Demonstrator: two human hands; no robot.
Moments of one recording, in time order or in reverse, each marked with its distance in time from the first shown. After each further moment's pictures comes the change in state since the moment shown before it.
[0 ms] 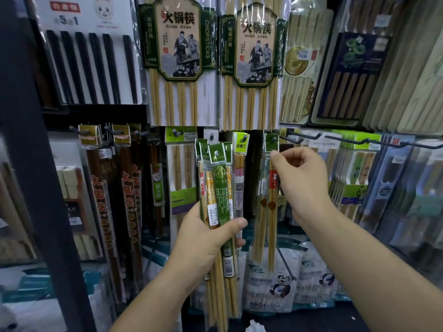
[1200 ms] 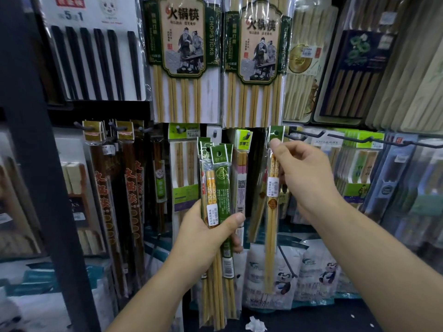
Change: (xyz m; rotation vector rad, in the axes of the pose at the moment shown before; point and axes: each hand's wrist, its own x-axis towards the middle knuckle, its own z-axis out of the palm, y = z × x) left_hand -0.002 -0.002 -0.008 0.084 -0.071 0.084; right_hand -0.003 -0.015 -0.004 0.053 -0.160 0.011
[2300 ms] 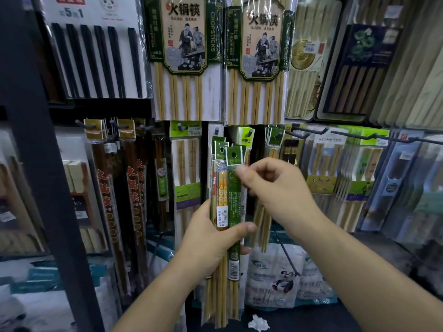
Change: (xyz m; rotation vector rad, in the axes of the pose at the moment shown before) left_hand 0.003 -0.009 0.003 -0.008 -0.037 -0.045; right_hand -0.037 0.004 0.020 -0.115 -0.260 -0.070
